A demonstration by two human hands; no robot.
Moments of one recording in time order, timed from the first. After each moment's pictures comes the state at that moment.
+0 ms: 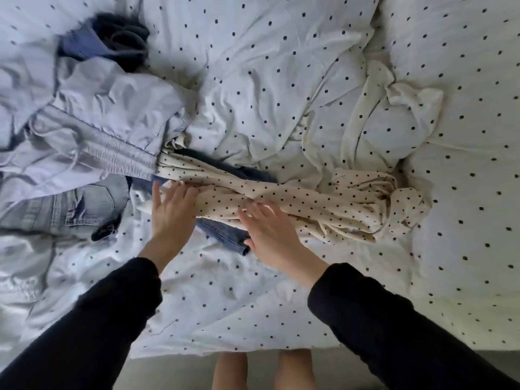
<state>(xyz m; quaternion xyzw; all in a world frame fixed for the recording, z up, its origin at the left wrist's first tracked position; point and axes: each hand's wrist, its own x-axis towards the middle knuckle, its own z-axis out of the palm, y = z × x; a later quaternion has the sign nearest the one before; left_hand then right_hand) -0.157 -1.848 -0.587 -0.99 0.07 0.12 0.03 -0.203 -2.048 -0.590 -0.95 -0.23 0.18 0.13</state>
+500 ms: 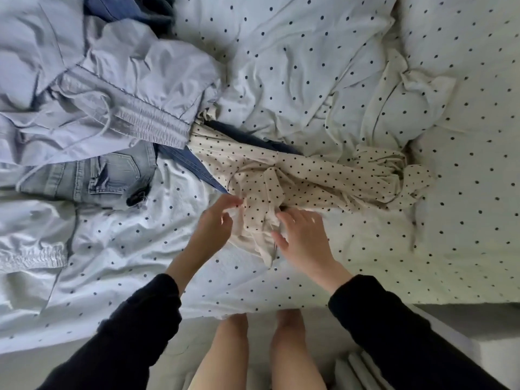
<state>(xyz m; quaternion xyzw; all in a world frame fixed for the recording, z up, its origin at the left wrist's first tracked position) -0.234 -1.829 -0.556 -0.86 -0.01 0.23 -0.47 -0.276 -2.022 -0.561 -0.98 -0.06 0.07 0.15</state>
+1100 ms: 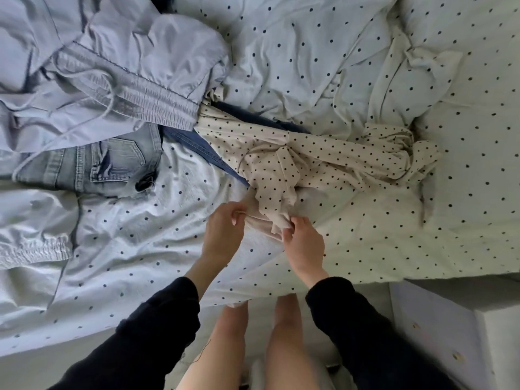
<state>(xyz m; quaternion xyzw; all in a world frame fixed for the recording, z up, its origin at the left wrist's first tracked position) -0.273 -1.814 -0.567 -0.88 -0.08 0.21 -0.41 -0.322 -1.967 -0.584 -0.93 0.22 0.20 0.23</state>
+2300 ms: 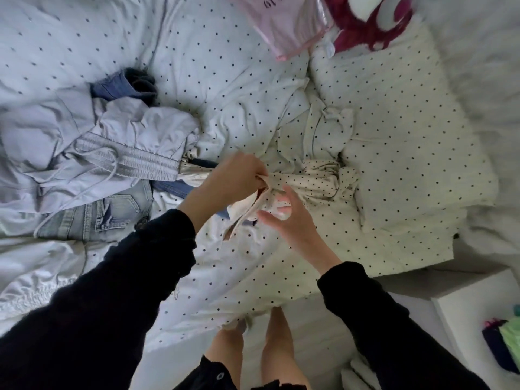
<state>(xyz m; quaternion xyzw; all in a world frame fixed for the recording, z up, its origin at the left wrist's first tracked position) -0.176 -1.888 -0.379 -0.90 0.31 0.20 -0.24 -0.298 -2.003 -0.407 -0.79 0.26 0.14 0.53</state>
